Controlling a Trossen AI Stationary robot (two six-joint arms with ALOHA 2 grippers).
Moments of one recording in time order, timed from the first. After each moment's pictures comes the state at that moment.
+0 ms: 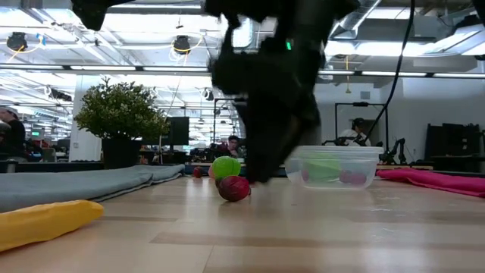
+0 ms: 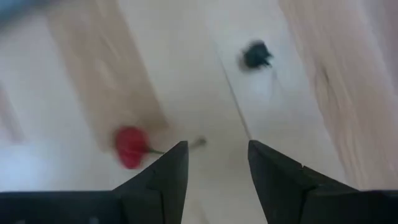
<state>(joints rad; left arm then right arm) -0.63 0.75 0.51 0.08 -0.74 -0.22 0.30 2.15 1.57 -0.70 0.13 0.61</state>
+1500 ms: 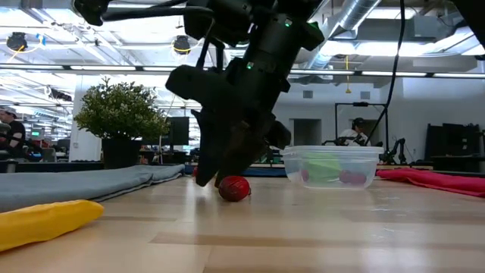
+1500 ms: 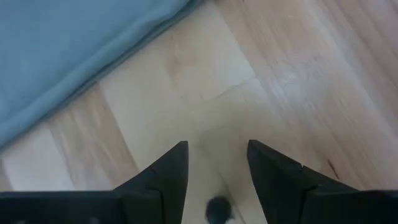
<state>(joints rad) -0.63 0.75 0.51 0.13 -0.74 -0.18 0.21 2.21 1.59 -0.52 0.08 0.65</state>
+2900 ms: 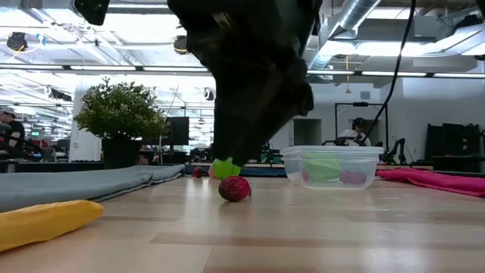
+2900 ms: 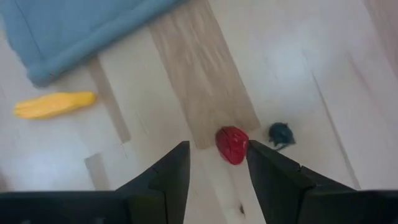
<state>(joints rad) -0.63 0.75 0.51 0.13 -0.72 -0.18 0.38 2.21 1.73 -0.75 0.08 0.71</state>
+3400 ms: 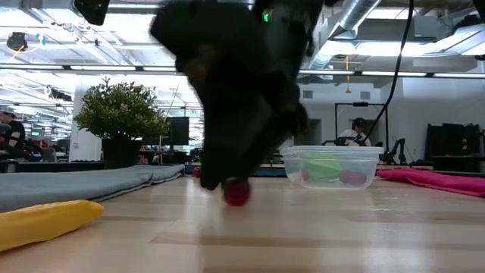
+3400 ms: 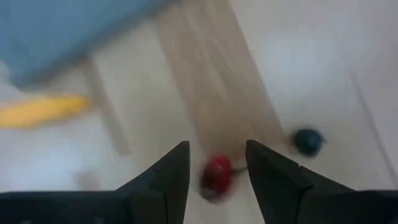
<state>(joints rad) -0.63 0.75 0.51 0.13 -0.72 -0.18 0.38 2.28 1.73 -0.71 0.08 0.71</state>
